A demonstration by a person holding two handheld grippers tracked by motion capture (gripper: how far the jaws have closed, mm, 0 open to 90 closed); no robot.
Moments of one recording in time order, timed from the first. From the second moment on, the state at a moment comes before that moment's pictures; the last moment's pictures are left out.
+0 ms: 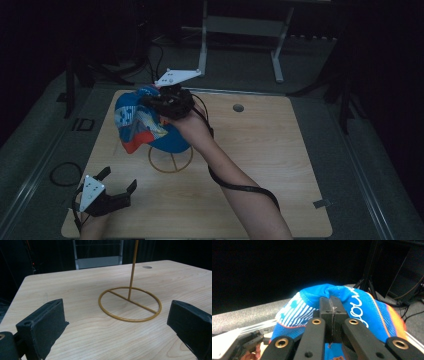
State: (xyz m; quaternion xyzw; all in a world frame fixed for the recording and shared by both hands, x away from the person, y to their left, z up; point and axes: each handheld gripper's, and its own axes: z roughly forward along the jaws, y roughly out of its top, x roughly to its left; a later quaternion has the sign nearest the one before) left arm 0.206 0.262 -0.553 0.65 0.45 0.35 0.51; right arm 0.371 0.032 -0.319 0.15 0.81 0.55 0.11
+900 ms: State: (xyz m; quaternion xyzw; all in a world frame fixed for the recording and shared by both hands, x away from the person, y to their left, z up) left arm 0.209 0.259 -0.559 0.66 0.45 0.33 0.50; right arm 0.376 -0.017 -0.363 0.19 0.80 0.56 0.10
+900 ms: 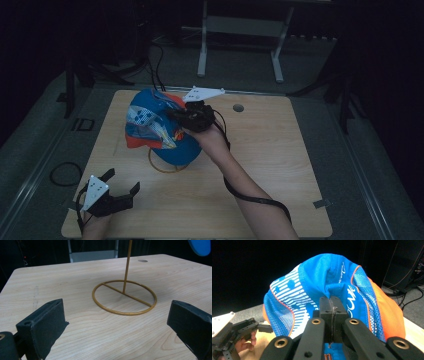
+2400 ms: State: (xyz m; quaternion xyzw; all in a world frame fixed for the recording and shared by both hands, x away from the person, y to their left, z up) left arm 0.209 0.258 -0.562 0.66 0.45 0.32 0.51; right arm 0.355 -0.080 -0.383 0.18 0.78 0.60 0.06
